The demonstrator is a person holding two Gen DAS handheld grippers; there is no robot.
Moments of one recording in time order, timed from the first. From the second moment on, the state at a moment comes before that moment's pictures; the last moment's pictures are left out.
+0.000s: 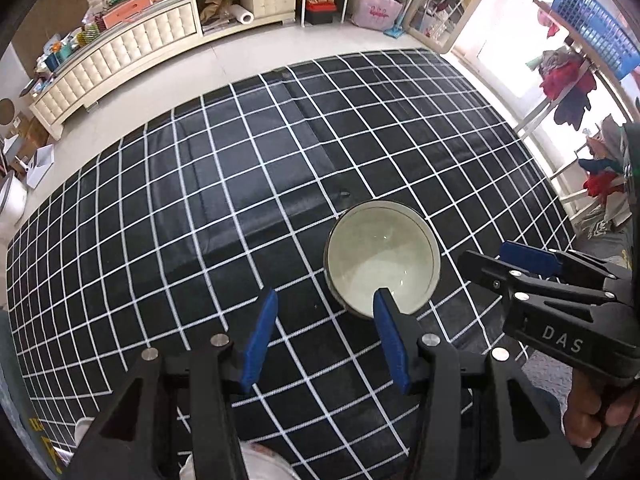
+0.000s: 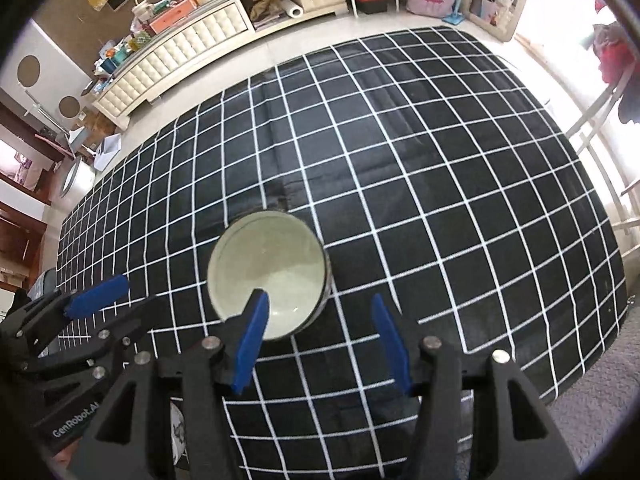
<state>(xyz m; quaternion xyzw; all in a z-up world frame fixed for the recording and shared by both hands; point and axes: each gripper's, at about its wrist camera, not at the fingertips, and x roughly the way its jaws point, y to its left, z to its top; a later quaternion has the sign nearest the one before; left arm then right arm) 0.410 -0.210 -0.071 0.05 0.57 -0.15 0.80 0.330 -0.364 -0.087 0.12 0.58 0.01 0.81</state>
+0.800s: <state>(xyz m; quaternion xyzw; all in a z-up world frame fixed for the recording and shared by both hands) 0.454 -0.233 -0.146 0.07 0.63 -0.15 0.76 0.350 -0.366 -0.136 0.13 0.60 0.04 0.79</state>
